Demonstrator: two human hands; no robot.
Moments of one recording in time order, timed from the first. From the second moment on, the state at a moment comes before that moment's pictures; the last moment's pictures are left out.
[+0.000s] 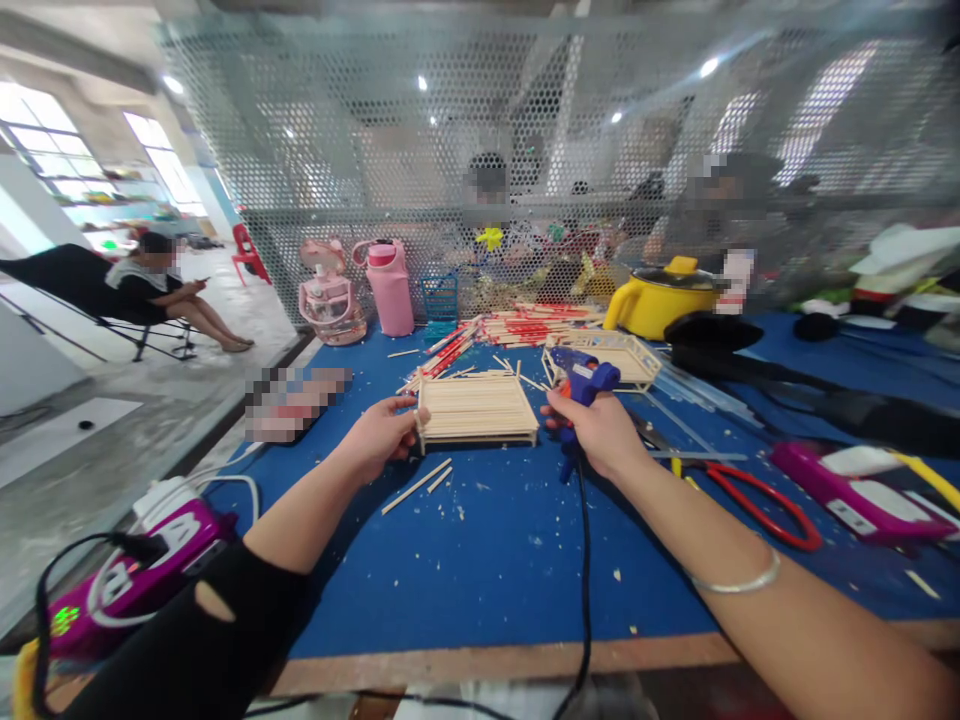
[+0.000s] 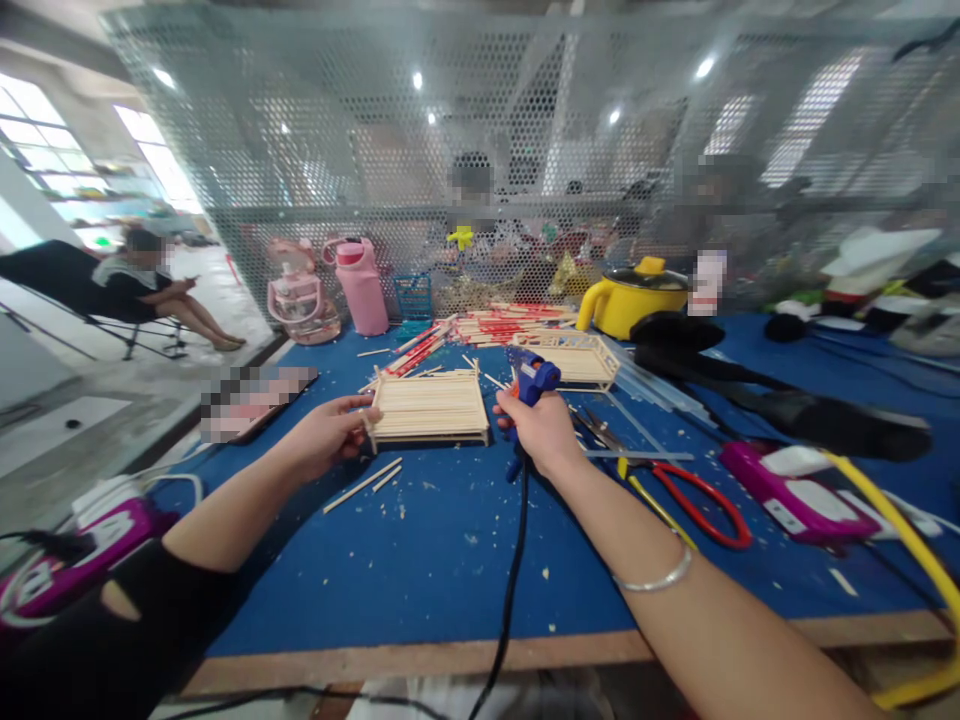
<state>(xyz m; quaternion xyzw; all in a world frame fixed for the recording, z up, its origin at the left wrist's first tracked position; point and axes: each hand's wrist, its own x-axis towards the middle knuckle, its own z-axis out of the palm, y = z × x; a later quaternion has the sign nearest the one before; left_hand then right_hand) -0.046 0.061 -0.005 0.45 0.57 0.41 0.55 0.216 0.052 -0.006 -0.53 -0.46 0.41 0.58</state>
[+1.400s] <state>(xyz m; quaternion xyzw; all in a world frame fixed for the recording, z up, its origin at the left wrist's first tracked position) -0.050 0.067 -0.009 0.37 0.48 0.48 0.63 0.226 0.052 0.007 -0.50 -0.46 0.41 0.61</state>
